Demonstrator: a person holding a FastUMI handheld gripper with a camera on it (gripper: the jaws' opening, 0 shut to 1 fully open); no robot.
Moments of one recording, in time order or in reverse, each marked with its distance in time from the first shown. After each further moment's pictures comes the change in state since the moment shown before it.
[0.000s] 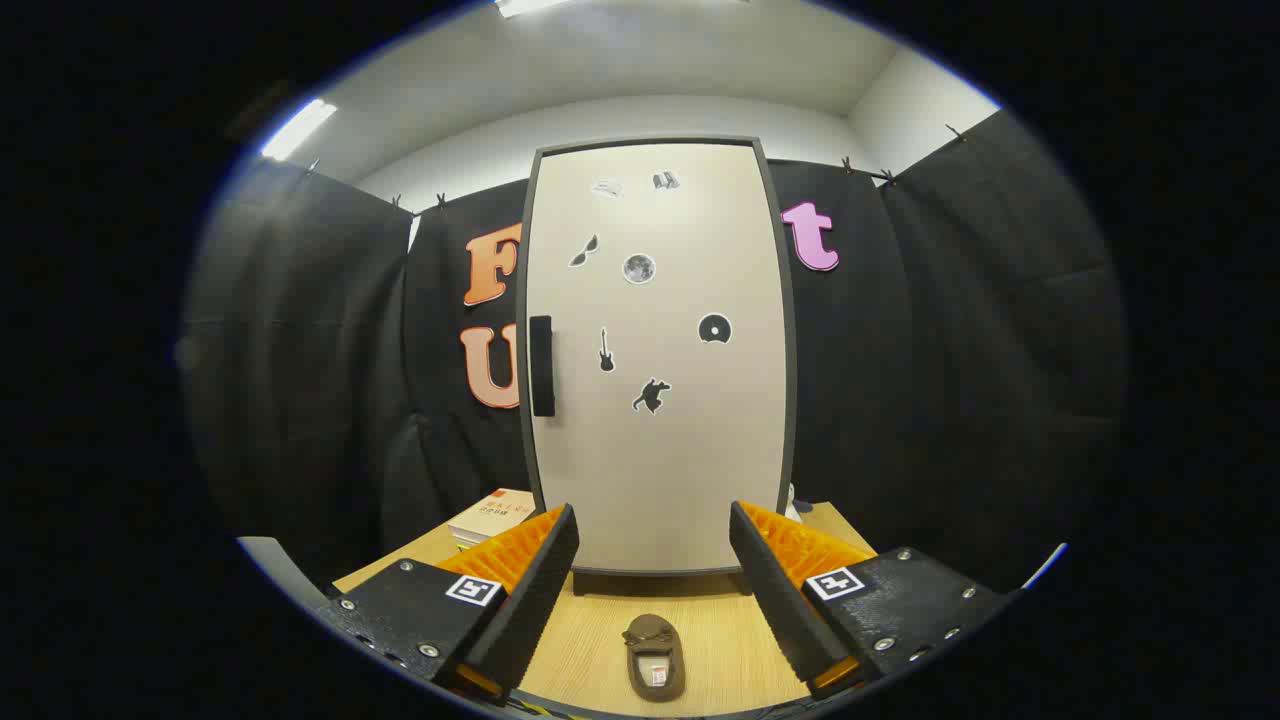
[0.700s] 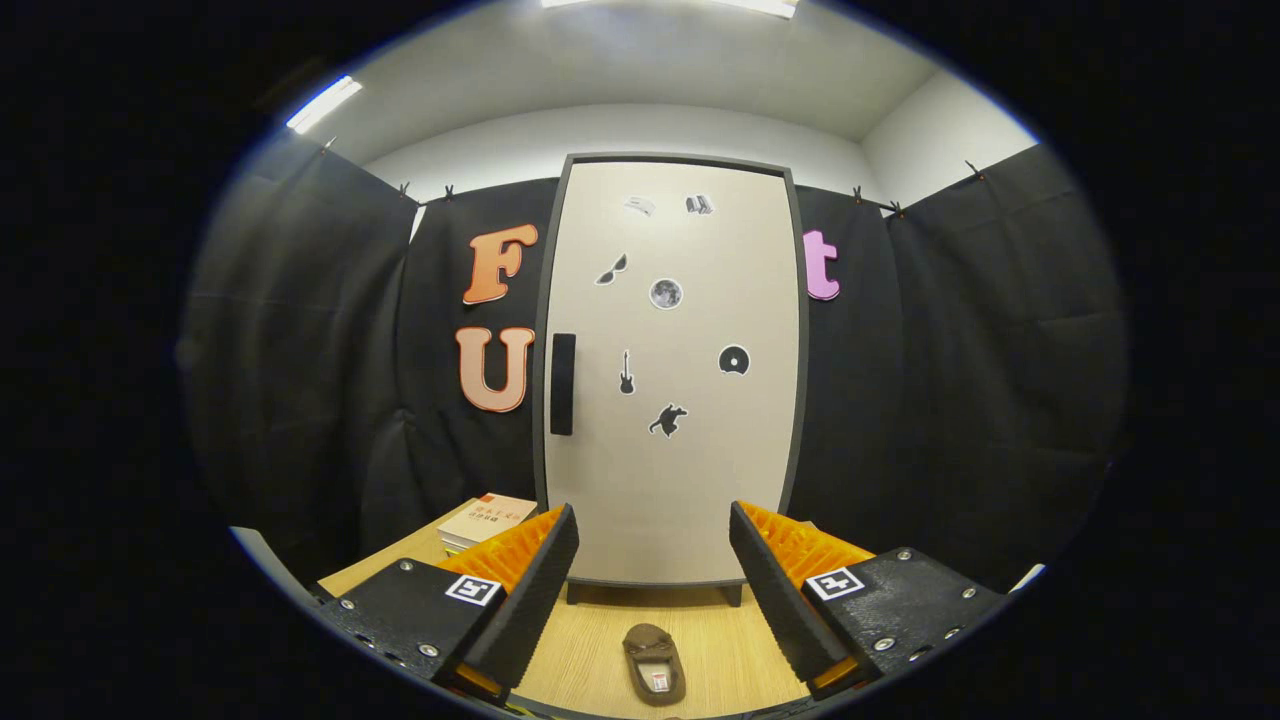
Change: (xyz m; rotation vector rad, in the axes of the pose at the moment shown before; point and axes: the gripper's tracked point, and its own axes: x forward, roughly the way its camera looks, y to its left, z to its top) arm -0.006 0.031 0.024 -0.068 -0.028 -0.081
